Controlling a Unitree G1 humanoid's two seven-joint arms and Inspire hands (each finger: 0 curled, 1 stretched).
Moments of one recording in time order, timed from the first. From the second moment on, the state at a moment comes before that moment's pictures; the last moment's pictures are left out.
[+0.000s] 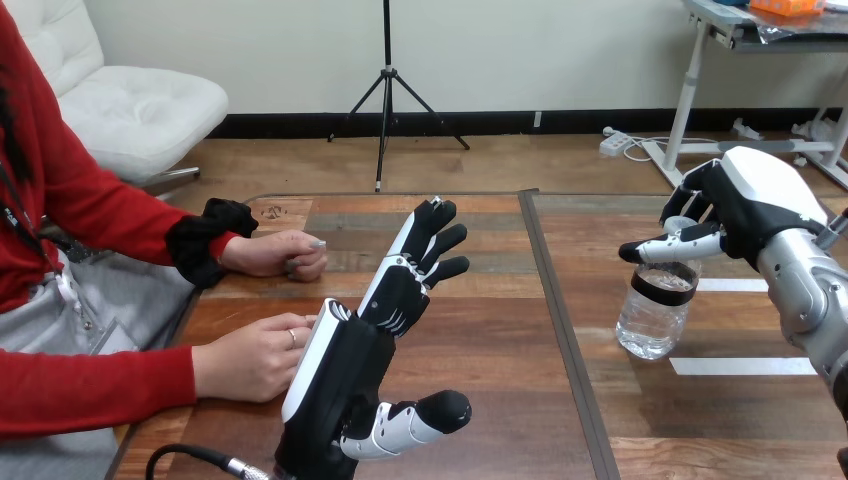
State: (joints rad) left arm 0.00 0.00 -0.15 0.59 -0.12 -1.19 -0.39; right arm -0.86 -0.55 0.27 1.32 -0.60 -0.32 -0.16
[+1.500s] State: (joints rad) left arm -0.06 0.00 -0.16 0.60 -0.19 -1.19 -0.43; right arm -0.65 -0.55 0.24 1.06 -0.45 -0.48 -0.09
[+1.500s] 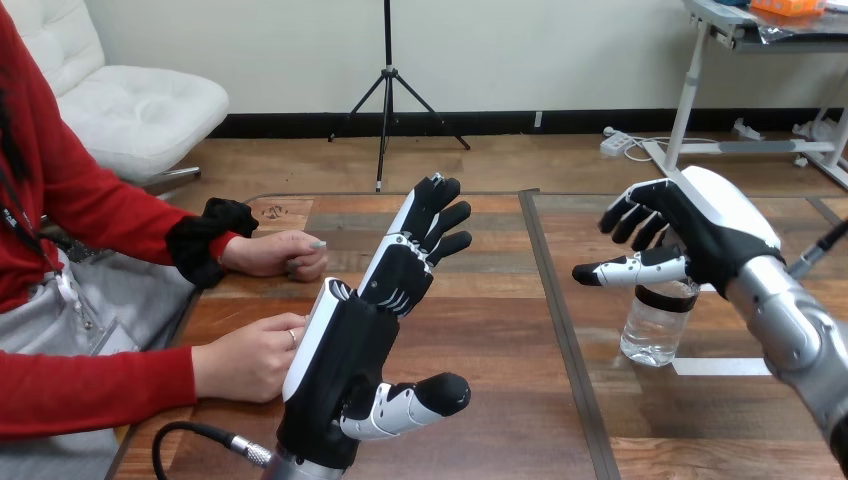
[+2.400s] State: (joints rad) left arm -0.06 0.01 -0.15 0.60 -0.19 -1.19 -0.45; right arm -0.54 -0.48 0.08 1.03 -0.23 -0.58 -0.14
